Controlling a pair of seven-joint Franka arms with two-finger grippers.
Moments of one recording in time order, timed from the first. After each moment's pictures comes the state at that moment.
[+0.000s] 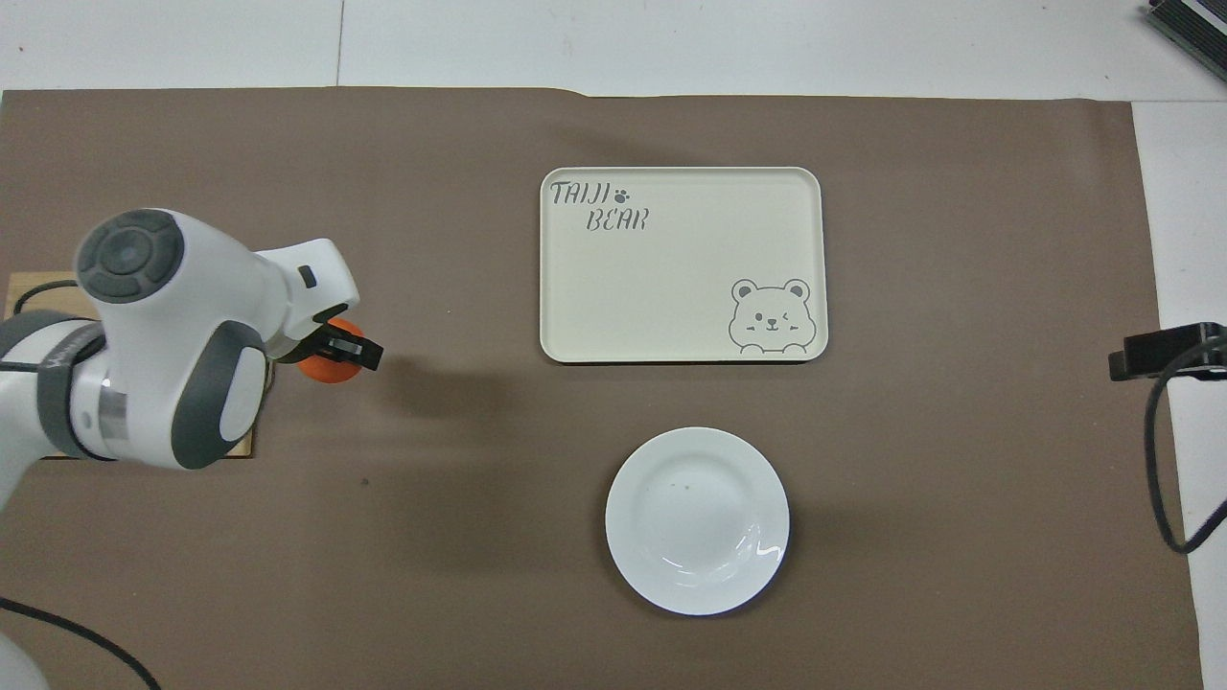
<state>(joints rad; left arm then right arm) -0.31 0.13 0.03 -2.01 -0.01 2.13 0.10 0.03 -0.11 -0.09 -1.63 0.00 1.50 0.00</state>
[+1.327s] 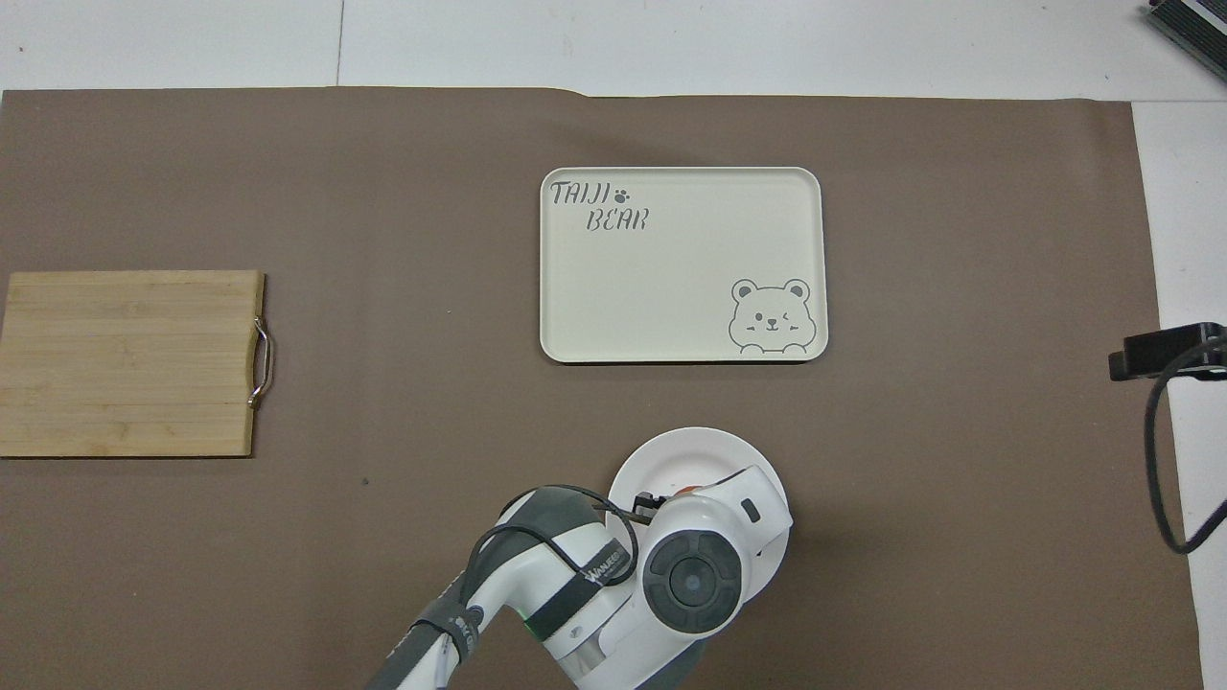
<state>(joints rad) -1.04 0.29 0.03 -2.01 -0.11 2.45 -0.61 0.03 -0.11 -0.09 -1.63 0.00 1.50 0.00</state>
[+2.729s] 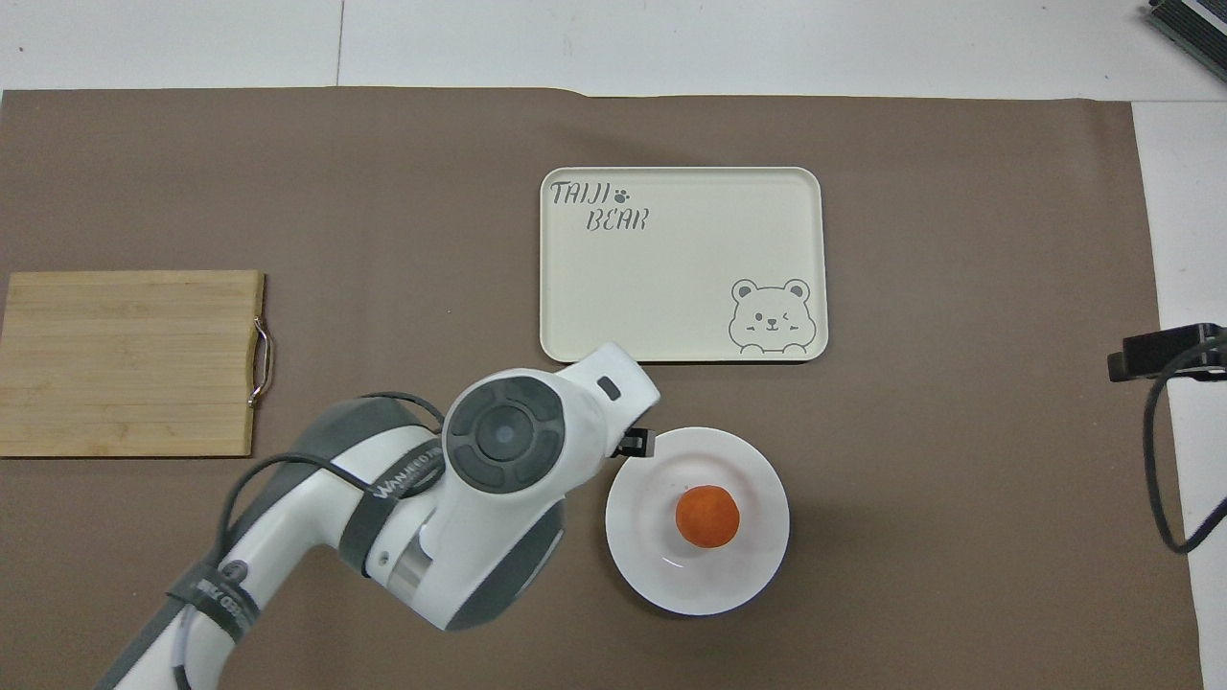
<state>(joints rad) -0.76 0.09 0.07 -1.97 -0.11 2.14 -0.47 0.03 -0.11 -0.09 -1.63 0.00 1.50 0.00</state>
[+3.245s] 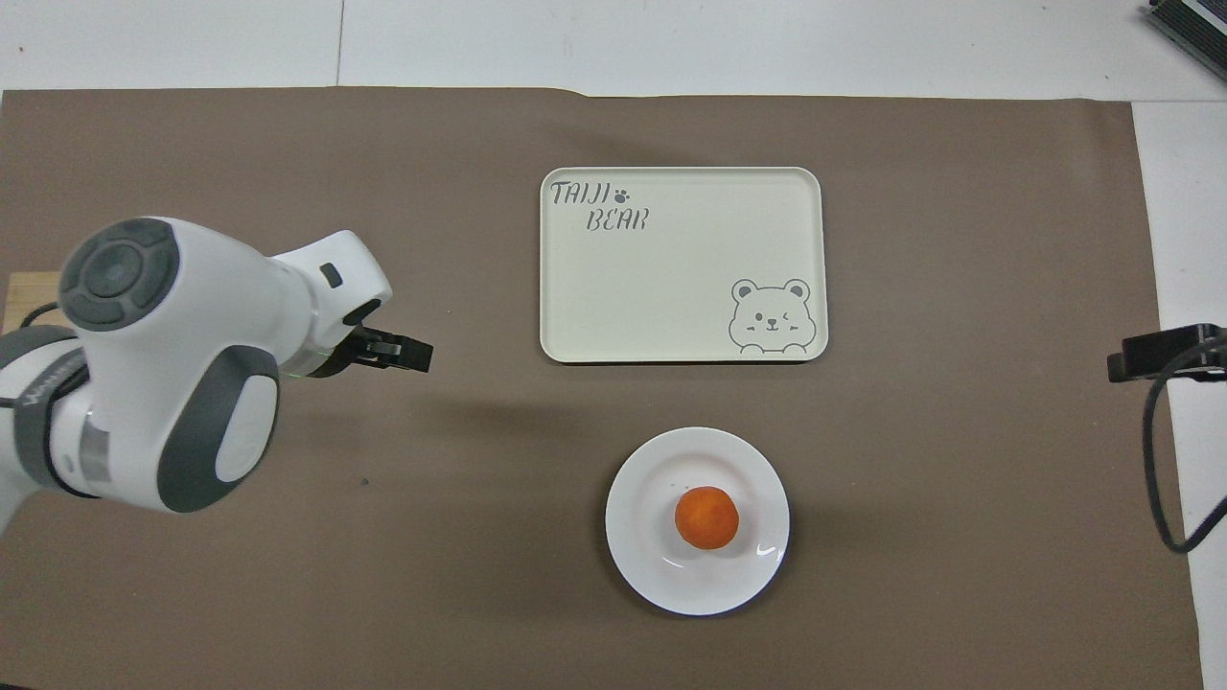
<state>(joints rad) -0.37 0.03 0.08 -1.99 -0.11 2.06 0.00 0.03 -0.11 -0.09 -1.63 0.00 1.50 0.00</state>
